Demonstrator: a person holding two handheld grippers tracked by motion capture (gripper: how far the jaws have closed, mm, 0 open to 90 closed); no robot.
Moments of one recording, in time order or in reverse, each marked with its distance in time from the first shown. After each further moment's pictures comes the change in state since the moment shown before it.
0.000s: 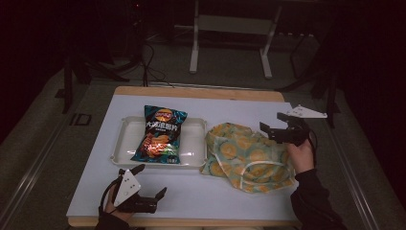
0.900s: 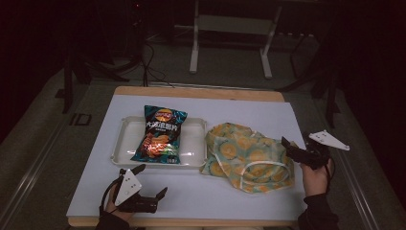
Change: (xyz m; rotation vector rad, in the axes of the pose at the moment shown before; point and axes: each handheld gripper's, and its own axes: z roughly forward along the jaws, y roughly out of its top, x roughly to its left) left arm 0.000 0.000 0.002 0.007 -0.007 0.000; right arm -0.008 -0.065 -0.048 -0.066 -0.267 0.085
